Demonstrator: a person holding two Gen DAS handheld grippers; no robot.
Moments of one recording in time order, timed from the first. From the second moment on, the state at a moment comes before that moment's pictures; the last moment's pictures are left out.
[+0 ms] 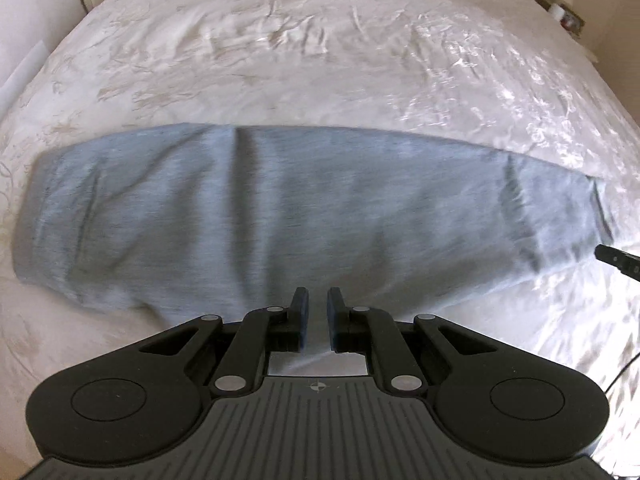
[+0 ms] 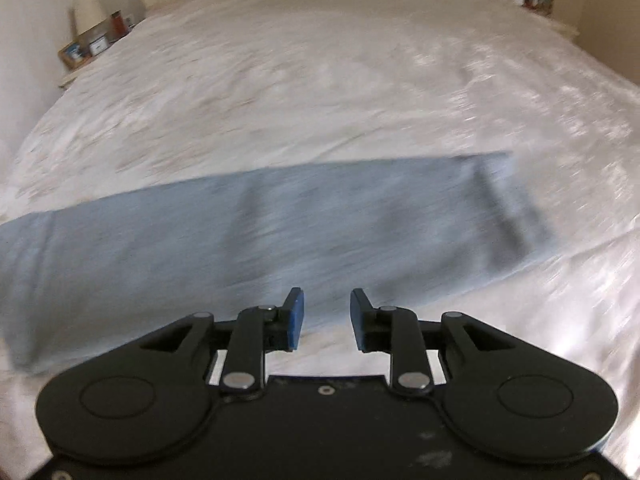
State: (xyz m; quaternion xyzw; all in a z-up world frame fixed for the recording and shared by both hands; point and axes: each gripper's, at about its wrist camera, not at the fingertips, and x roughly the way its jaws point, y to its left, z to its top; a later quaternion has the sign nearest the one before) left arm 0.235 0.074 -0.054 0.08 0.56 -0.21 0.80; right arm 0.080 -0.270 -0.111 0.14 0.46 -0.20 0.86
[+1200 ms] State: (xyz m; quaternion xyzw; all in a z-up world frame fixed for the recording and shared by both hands) left arm 0.191 -0.125 -0.072 0.14 0.58 -0.17 0.79; right arm 0.154 -0.501 -0.172 0.10 0.45 -0.15 0.88
